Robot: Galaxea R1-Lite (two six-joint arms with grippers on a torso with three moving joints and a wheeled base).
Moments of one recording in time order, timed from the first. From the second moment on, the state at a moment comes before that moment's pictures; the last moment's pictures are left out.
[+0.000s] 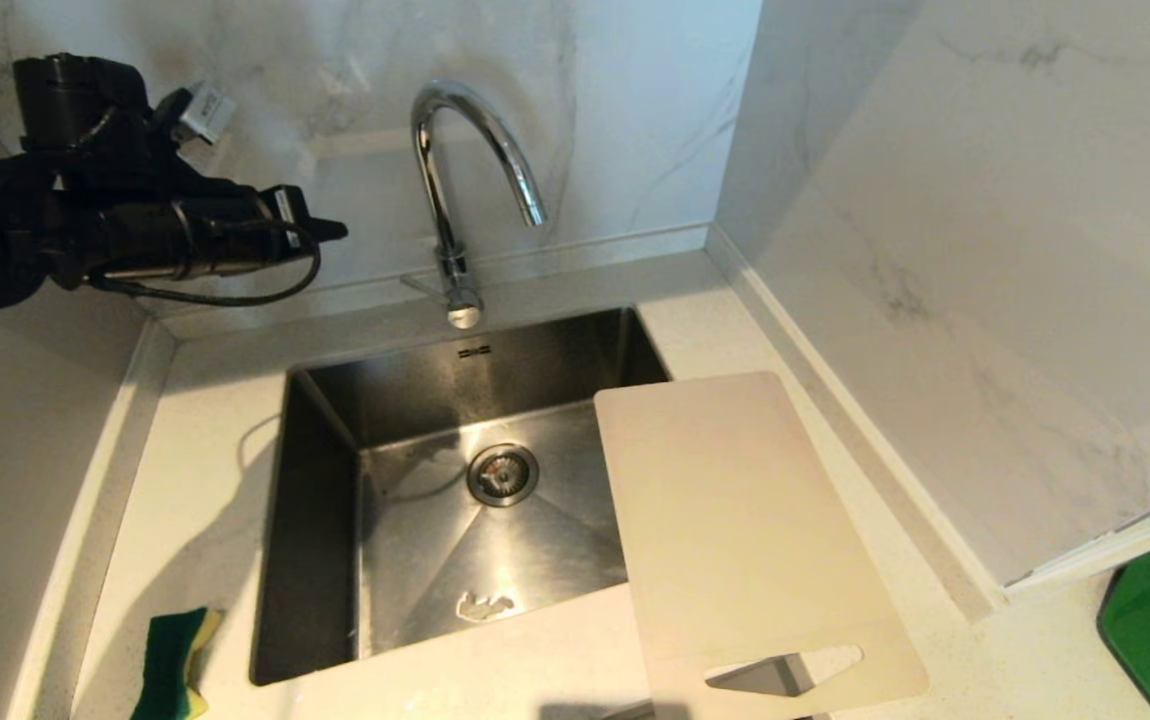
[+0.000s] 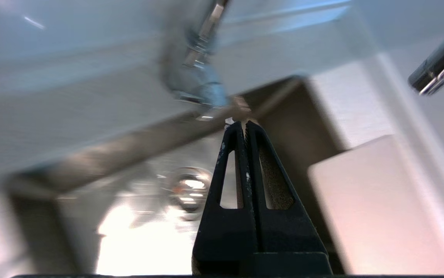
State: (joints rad) left arm -0.21 1.86 -1.67 -0.05 -0.20 -0.25; right arm 0.00 0.00 0.00 -0.01 0.00 0.00
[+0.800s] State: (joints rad) left arm -0.15 2.04 -1.77 -0.21 -0.42 -0.59; right arm 0.00 0.00 0.00 -0.01 0.00 0.00
